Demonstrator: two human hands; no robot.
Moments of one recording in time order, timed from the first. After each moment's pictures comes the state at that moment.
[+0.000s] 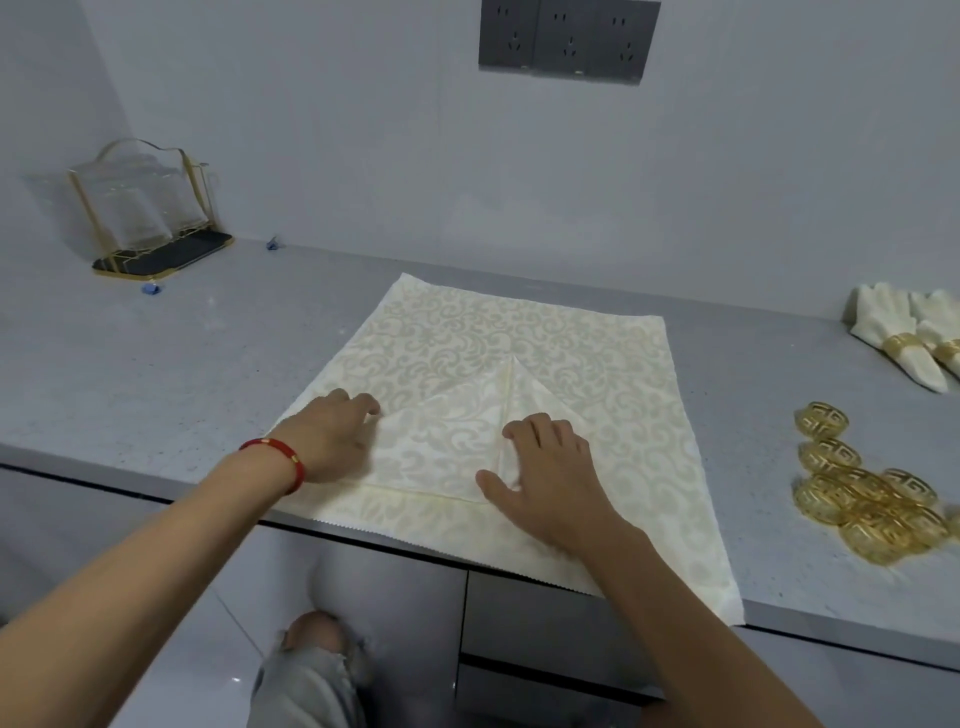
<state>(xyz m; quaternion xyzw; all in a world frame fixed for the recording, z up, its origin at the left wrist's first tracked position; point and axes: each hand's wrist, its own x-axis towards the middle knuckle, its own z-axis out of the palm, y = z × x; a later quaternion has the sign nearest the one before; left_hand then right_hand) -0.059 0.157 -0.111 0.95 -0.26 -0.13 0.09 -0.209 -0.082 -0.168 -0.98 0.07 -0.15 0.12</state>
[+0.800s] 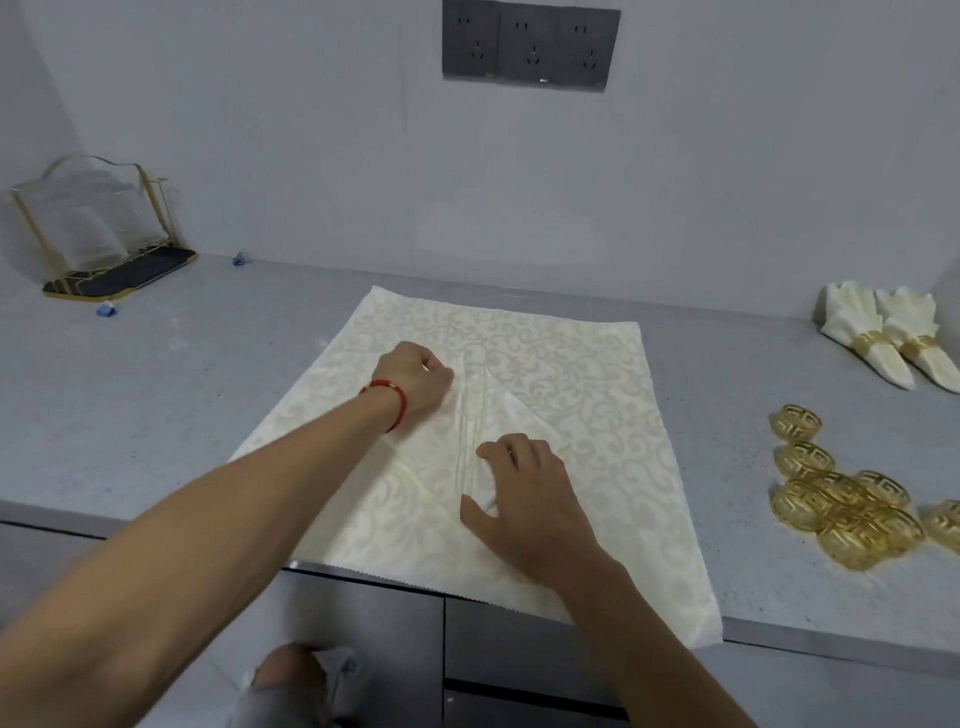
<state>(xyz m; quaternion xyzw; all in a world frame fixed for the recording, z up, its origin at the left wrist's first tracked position) -0.021 0.021 -0.104 0.89 -0.16 -0.09 0.42 -0.215 -0.080 -0.172 -0.98 0.07 -0.17 0.12</state>
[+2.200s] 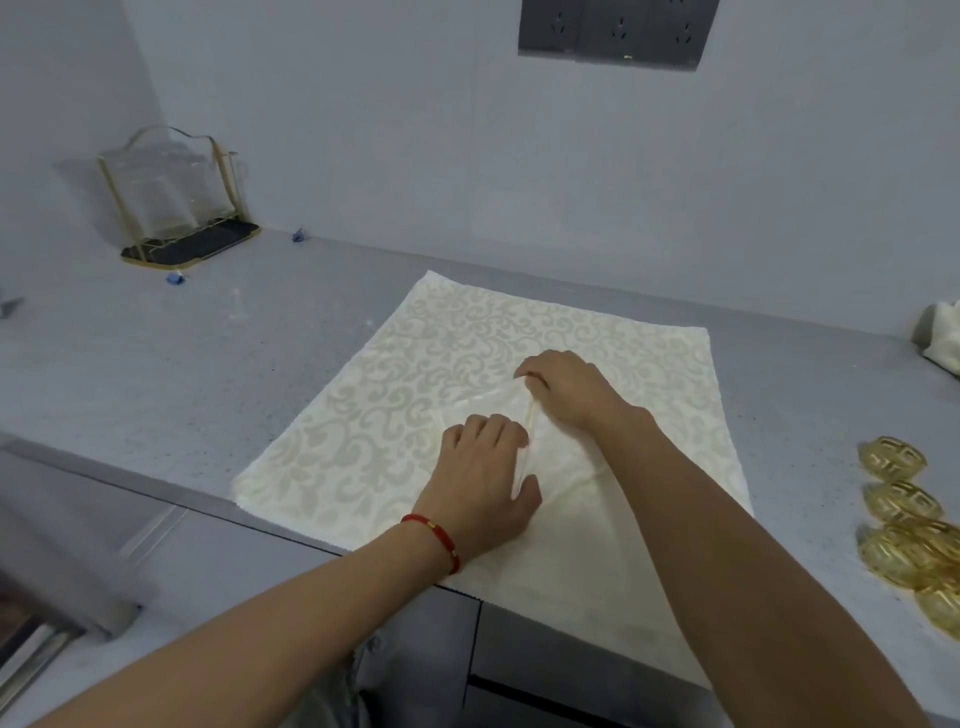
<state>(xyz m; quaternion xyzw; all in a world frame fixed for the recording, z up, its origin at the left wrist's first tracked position) -0.118 0.045 -0.173 0.88 -0.40 0.12 0.23 -0.077 -0.152 -0.126 -0.99 0.03 -0.04 0.14</state>
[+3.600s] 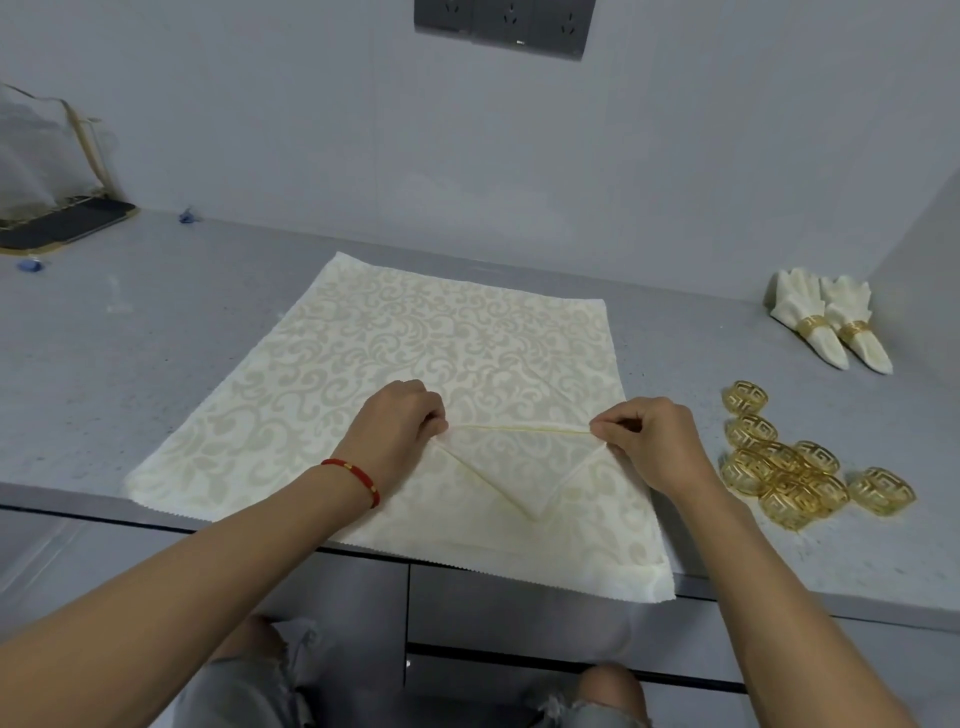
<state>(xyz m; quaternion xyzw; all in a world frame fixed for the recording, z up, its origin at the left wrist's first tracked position) -0.098 0.044 -0.154 0.86 -0.42 0.08 0.29 -0.268 -0.230 -0.140 -0.89 0.22 -0.21 0.33</state>
